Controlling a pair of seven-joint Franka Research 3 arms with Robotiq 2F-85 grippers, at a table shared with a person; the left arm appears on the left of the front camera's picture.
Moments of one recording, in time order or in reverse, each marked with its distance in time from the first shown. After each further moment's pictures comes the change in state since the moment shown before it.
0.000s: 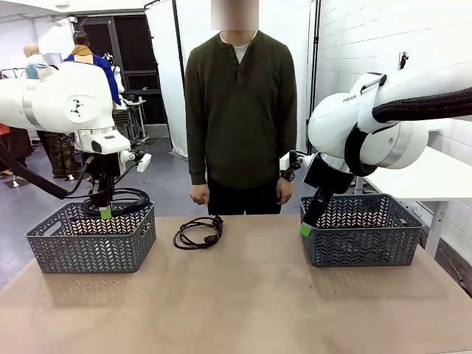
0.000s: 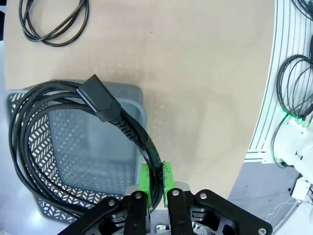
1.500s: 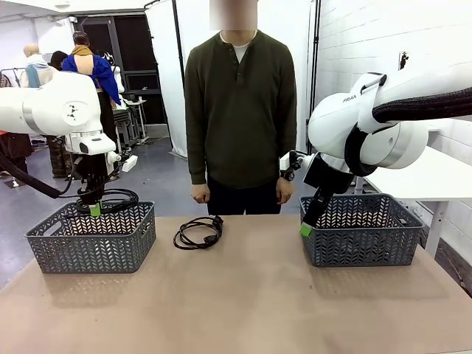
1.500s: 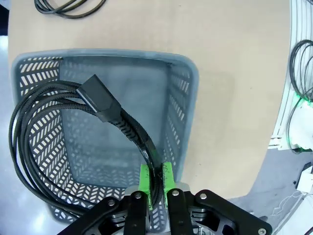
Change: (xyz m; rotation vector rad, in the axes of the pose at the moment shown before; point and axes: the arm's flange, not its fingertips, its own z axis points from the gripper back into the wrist) left arm -0.049 0.070 -0.026 -0.032 -0.008 -0.034; right arm 0.000 0.000 0.000 0.000 0.000 0.000
